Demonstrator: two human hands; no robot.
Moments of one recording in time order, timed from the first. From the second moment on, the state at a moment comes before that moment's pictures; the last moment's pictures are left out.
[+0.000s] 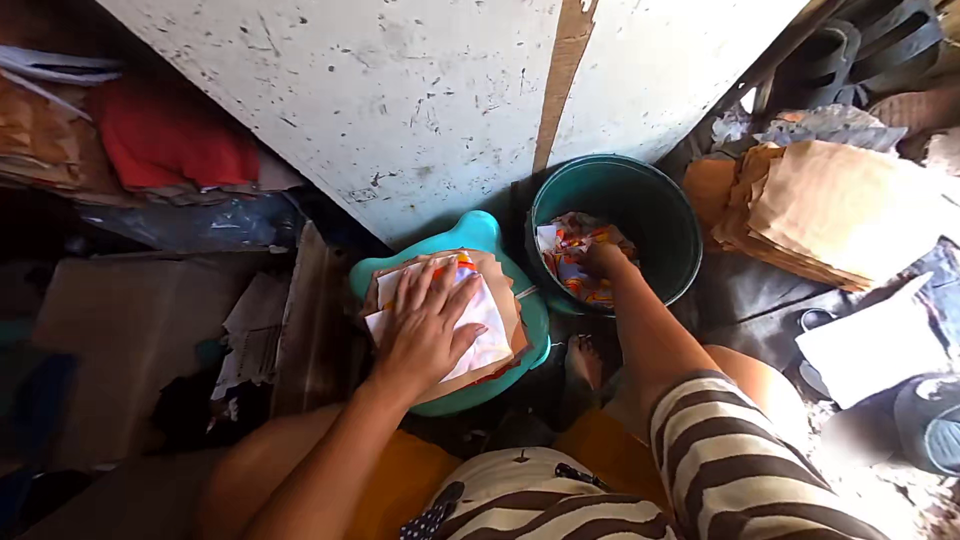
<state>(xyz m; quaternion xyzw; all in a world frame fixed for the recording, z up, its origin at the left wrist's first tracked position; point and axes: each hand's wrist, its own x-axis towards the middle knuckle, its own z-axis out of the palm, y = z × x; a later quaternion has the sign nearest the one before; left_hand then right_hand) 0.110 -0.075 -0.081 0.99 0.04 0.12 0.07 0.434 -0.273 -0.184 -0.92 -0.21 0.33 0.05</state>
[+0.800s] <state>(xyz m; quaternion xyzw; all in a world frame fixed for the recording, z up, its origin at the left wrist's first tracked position) 0.111 -0.075 -0.057 0.98 0.06 0.10 0.17 0.472 -0.328 -0.007 -0.89 -0.43 0.12 0.12</state>
